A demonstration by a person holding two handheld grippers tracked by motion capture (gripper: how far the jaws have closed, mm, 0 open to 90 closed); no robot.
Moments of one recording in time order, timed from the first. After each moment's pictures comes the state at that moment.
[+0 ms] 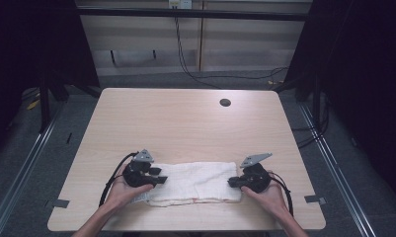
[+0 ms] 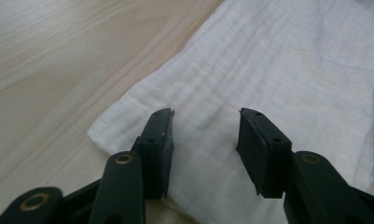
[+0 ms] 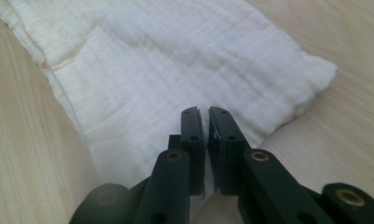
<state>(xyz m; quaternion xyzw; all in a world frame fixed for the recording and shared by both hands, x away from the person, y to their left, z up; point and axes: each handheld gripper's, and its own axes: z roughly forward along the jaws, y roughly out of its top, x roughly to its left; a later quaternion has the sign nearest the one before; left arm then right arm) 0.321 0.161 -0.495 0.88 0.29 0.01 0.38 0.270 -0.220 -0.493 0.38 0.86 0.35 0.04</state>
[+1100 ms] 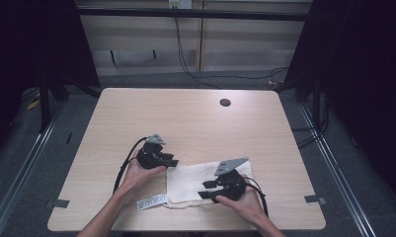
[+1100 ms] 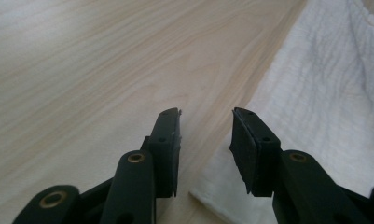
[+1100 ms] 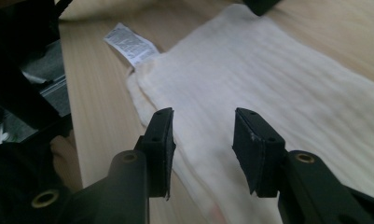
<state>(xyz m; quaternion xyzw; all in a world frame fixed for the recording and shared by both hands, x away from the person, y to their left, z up) 0.368 0.130 -0.493 0.87 0.30 0.00 0.40 0.253 -0.139 -0.473 0.29 0.86 0.41 -0.01</state>
